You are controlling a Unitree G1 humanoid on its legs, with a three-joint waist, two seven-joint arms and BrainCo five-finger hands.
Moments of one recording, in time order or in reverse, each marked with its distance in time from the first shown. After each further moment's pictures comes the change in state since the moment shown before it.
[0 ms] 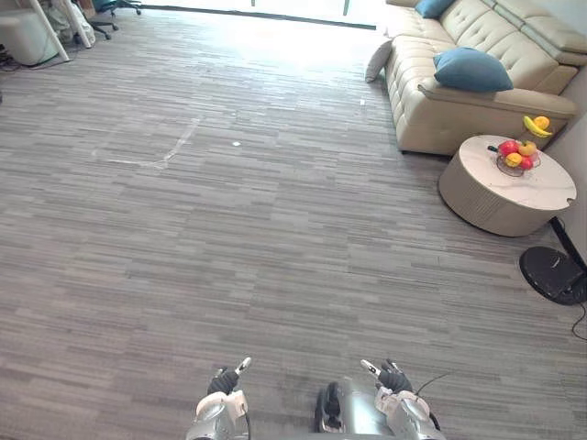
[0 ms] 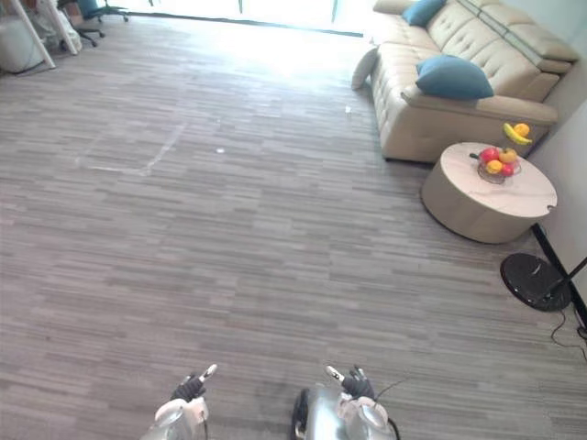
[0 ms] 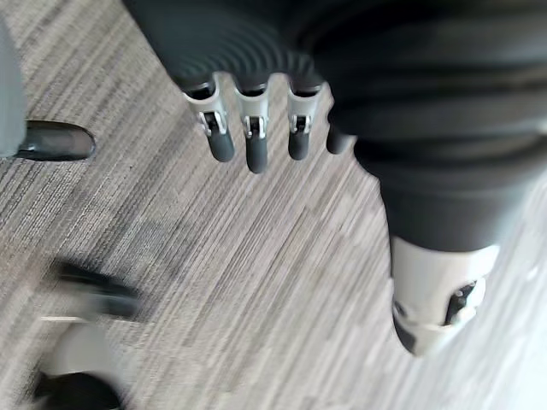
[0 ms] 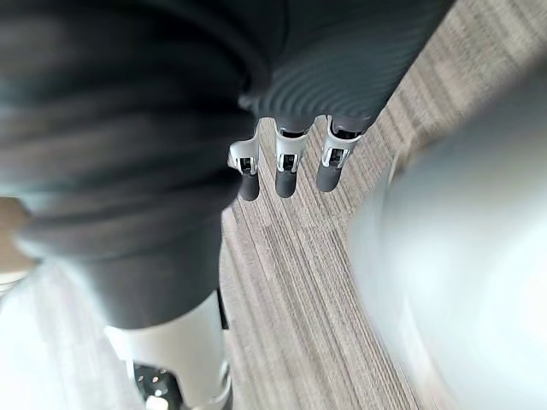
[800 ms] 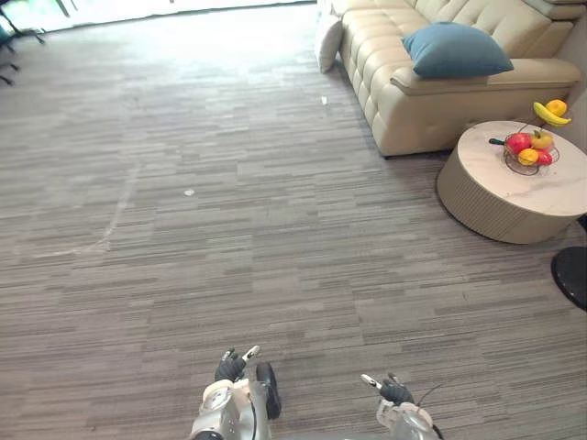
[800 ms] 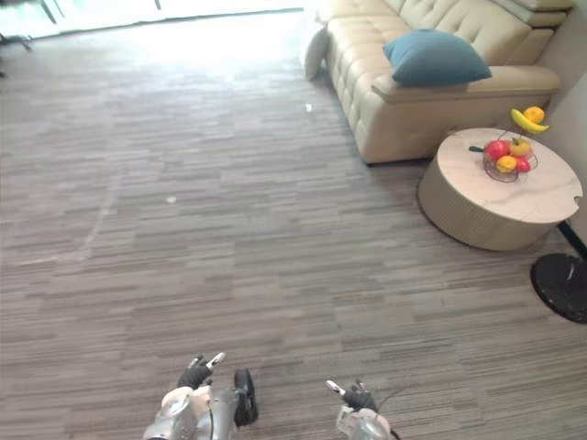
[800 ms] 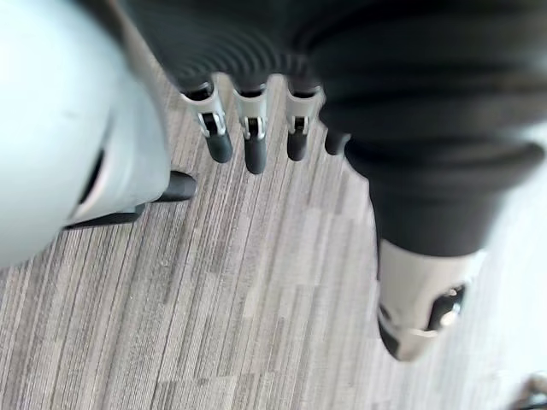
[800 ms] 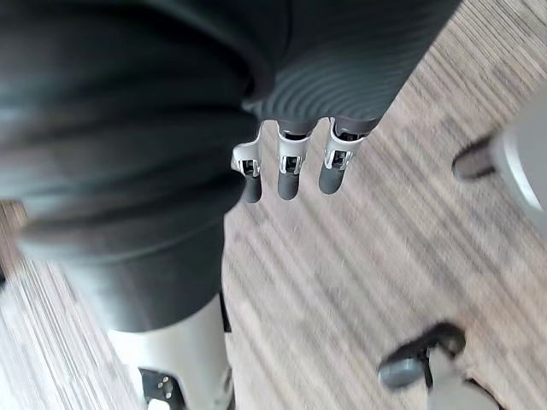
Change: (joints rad) left arm 0.012 0.017 -0.022 -0.098 0.015 -0.017 0.003; right arm 0.028 0.032 0.092 0.003 0.000 0.017 -0.013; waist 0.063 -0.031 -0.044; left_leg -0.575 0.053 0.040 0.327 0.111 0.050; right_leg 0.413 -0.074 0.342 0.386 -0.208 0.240
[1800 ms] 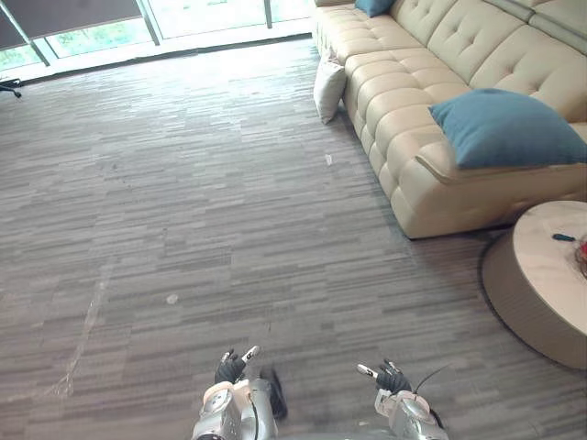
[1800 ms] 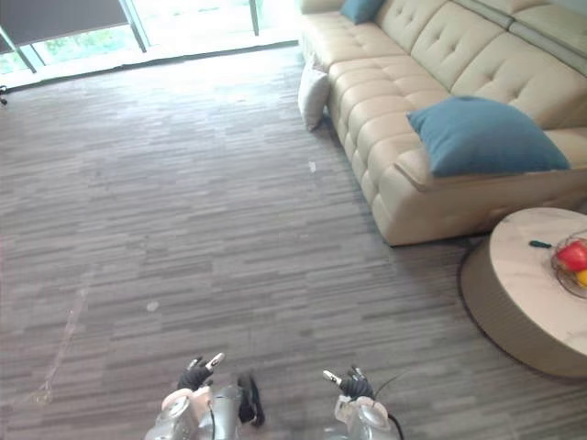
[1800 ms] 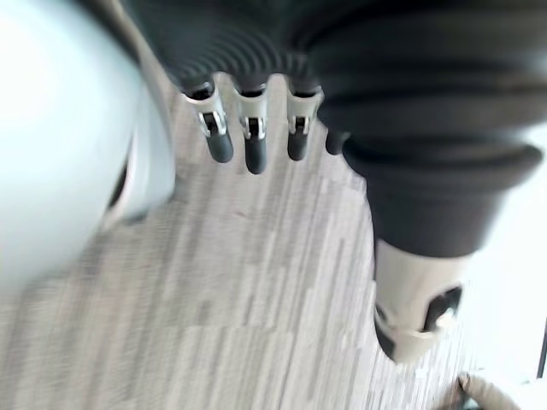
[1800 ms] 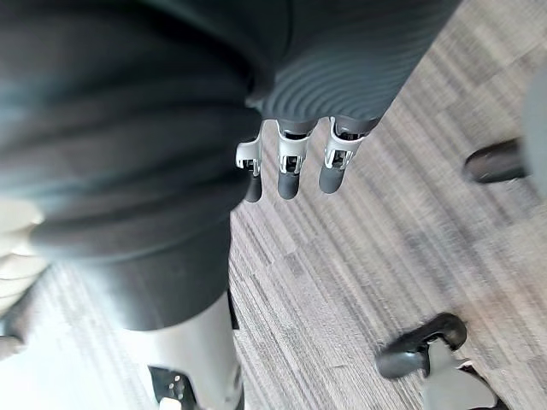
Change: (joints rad) left arm 0.022 -0.020 0.085 -0.015 0.003 -0.001 -0.001; right arm -0.042 -0.037 0.070 -0.002 -0.040 0.003 0.004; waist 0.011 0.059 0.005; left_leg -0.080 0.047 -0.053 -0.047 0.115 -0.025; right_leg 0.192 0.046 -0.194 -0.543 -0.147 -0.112
